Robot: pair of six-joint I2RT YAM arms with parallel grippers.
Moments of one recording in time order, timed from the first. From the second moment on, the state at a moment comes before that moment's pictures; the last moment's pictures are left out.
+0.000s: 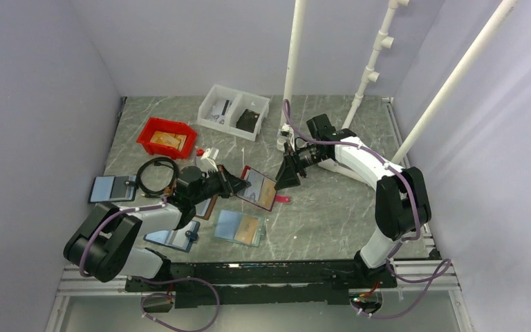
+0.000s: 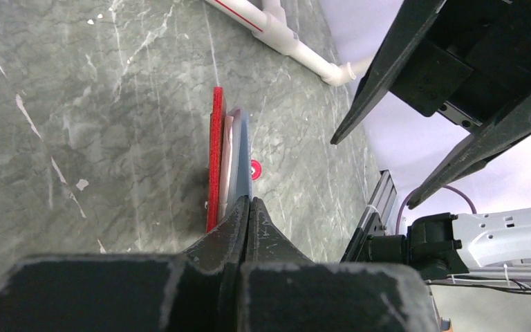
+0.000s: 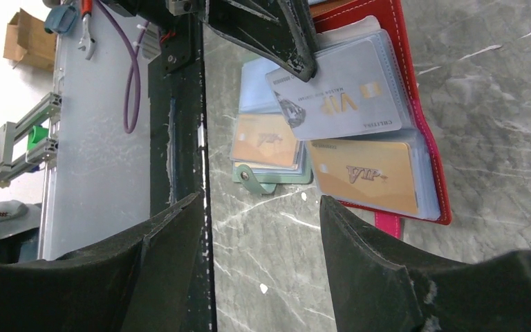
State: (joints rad) left arm -0.50 1.37 0.38 0.78 0.43 -0.83; right arm 0.39 1.67 1.23 -0.70 -1.13 -0.43
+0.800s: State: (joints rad) left arm -0.59 1.34 0.35 0.87 0.33 -0.83; right arm 0.36 1.67 1.23 -0.70 -1.19 -0.42
